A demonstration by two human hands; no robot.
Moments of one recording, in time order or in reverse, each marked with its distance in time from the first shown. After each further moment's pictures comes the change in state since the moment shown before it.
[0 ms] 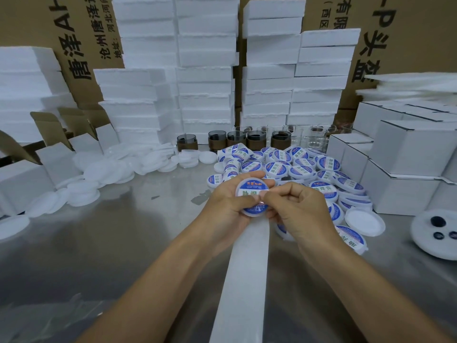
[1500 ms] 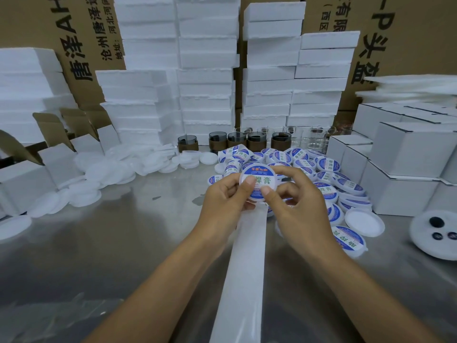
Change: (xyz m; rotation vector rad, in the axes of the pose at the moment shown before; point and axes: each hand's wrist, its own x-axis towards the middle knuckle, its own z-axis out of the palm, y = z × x) left_hand 0.000 -0.006 -0.004 0.381 0.194 0.208; right_hand 0.004 0.008 0.000 -0.231 -0.011 -0.436
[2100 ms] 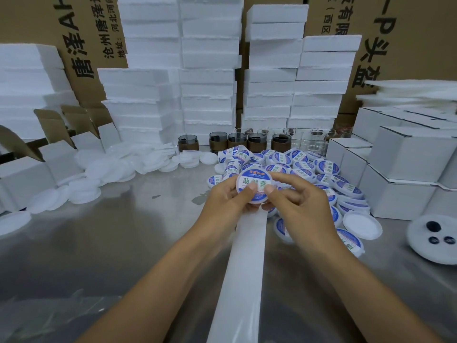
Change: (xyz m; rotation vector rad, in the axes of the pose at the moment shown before) left_hand 0.004 -0.005 -0.002 -0.037 -0.037 -0.084; right_hand 0.002 0.001 -0.007 0.142 -0.054 0.091
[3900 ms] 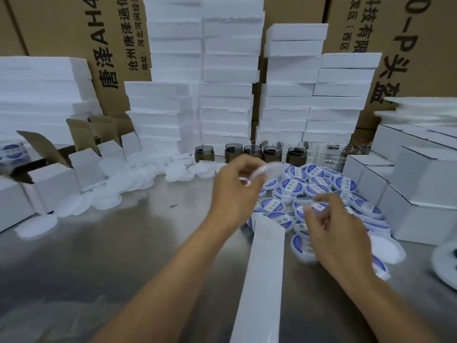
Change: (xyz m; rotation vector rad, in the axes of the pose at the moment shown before) left_hand 0.021 0.040 -0.008 0.493 0.230 0.382; right_hand 0.000 0.011 -0.019 -0.811 0.180 -0.050
